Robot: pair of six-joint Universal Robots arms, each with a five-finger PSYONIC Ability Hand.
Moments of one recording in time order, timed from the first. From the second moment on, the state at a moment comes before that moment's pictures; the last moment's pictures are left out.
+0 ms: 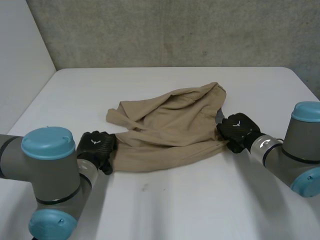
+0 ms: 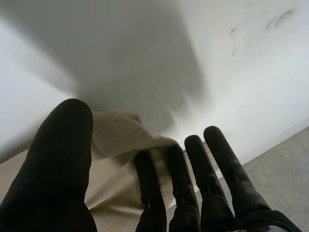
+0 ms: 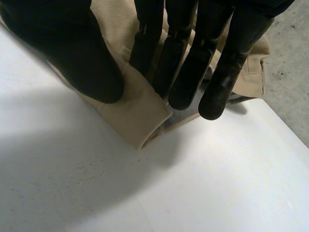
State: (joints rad) left arm 4.21 -2.03 -1.76 3.39 -1.74 3.35; right arm 1.79 -0.92 1.50 -0.20 1.17 2.50; left_hand 0.58 0.57 0.58 0.58 0.41; right_hand 0.92 1.17 1.16 1.17 0.94
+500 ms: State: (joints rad) left arm 4.23 -2.08 -1.71 3.52 -1.74 3.36; right arm 1.80 -0.98 1.50 -0.18 1.24 2.53; left_hand 1.13 1.19 1.18 1.19 0.95; right_hand 0.92 1.17 1.18 1.19 0.97
